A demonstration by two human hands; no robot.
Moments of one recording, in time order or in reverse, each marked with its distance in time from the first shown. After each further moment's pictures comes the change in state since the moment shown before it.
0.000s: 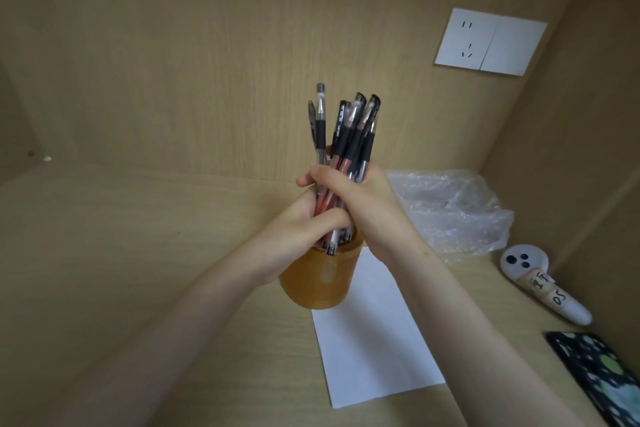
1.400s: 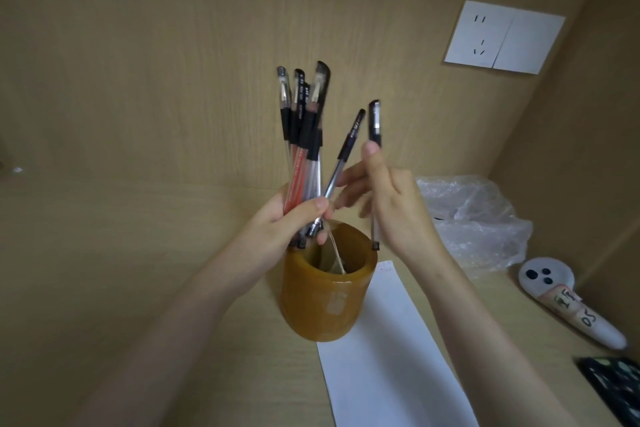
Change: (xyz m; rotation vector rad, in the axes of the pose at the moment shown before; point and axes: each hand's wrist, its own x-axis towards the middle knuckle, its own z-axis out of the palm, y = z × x) left_hand 0.016 -0.009 -0.039 0.035 0.030 0.140; right_hand 0.031 0.029 -0.022 -0.357 0.153 -0.157
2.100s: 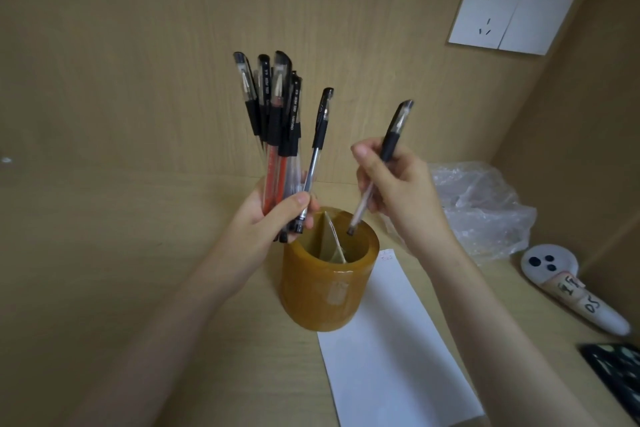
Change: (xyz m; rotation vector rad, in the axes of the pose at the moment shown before) left_hand -0.005 -0.019 -0.008 -0.031 0.153 0.036; right_hand 0.001 0.007 -0.005 0.226 -0.005 0.059
